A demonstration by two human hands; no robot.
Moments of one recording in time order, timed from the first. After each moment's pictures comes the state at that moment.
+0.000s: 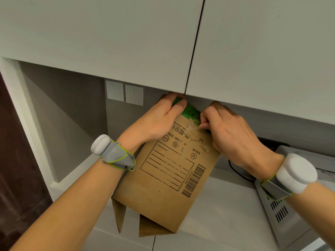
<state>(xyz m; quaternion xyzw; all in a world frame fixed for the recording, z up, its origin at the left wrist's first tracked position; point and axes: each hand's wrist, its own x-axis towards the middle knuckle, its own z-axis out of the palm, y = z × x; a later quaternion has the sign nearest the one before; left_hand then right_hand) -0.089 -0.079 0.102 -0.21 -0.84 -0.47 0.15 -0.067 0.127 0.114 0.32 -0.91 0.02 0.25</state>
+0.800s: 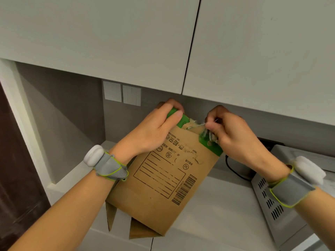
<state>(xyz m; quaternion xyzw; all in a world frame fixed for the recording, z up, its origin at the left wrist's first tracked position) -0.085 -0.087 0.073 -0.27 -0.83 -0.45 0.18 -0.070 0.143 0.107 0.25 -0.90 0.30 0.18</state>
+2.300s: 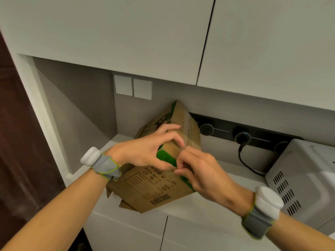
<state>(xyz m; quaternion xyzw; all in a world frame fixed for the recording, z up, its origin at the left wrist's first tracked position) -0.086 -0.138 0.021 -0.36 -0.88 -0.32 -0.03 -0.052 0.095 0.005 0.44 -0.85 0.22 0.17</state>
